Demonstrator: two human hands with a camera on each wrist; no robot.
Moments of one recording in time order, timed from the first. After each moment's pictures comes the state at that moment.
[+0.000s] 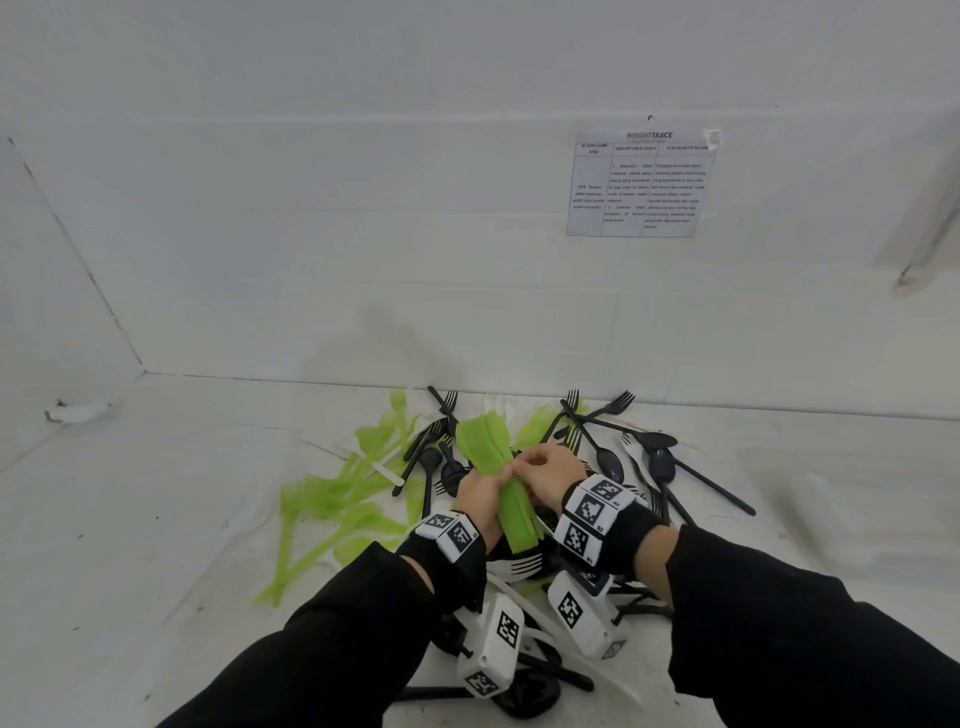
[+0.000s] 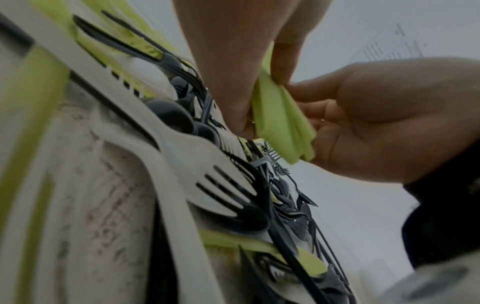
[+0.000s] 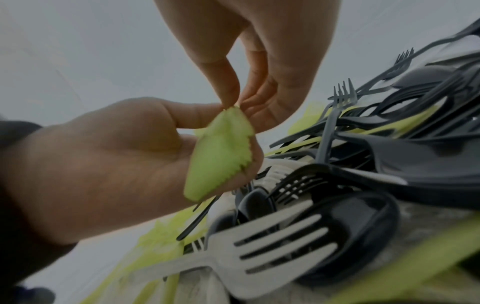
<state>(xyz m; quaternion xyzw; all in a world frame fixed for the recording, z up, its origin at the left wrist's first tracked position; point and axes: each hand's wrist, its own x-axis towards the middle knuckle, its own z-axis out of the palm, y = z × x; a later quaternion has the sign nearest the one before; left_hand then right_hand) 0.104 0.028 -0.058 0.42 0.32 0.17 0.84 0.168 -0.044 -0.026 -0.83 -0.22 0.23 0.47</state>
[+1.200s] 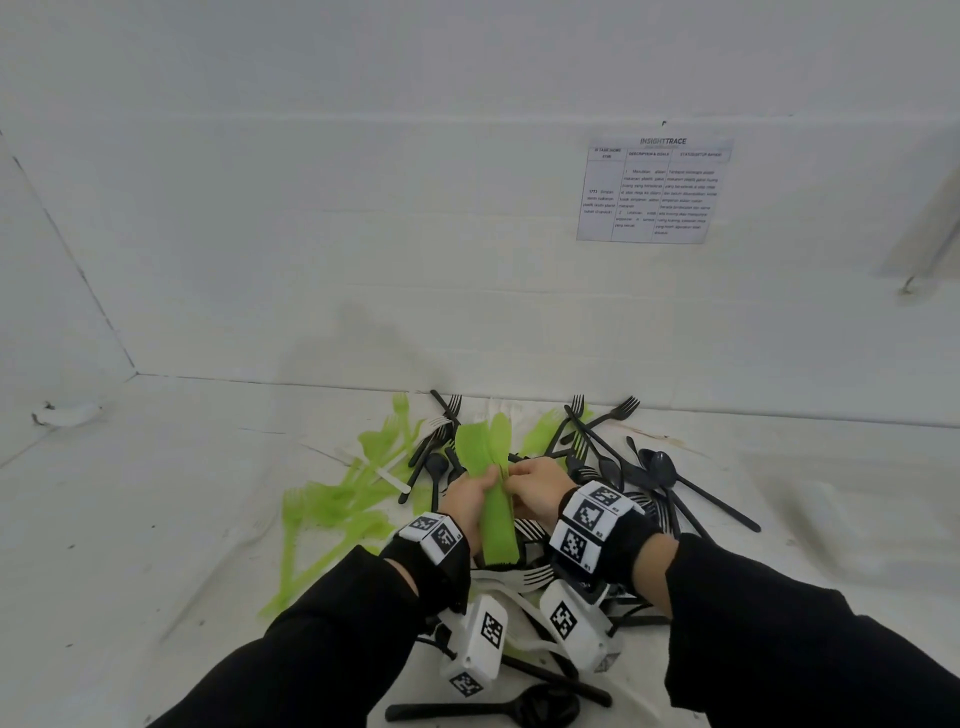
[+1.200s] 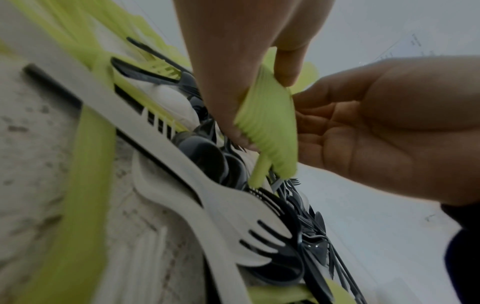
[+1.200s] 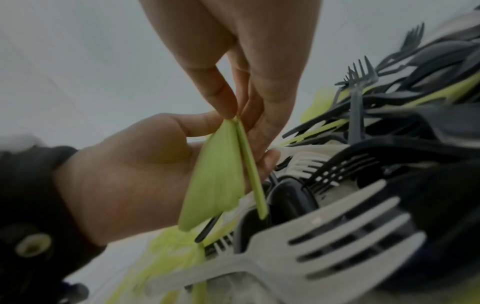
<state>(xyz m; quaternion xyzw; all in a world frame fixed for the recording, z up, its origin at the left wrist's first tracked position) 0.090 0.056 -0.059 0.46 0.35 0.12 0.81 0.152 -0.028 -0.020 -0.77 -0.24 0.36 0.47</state>
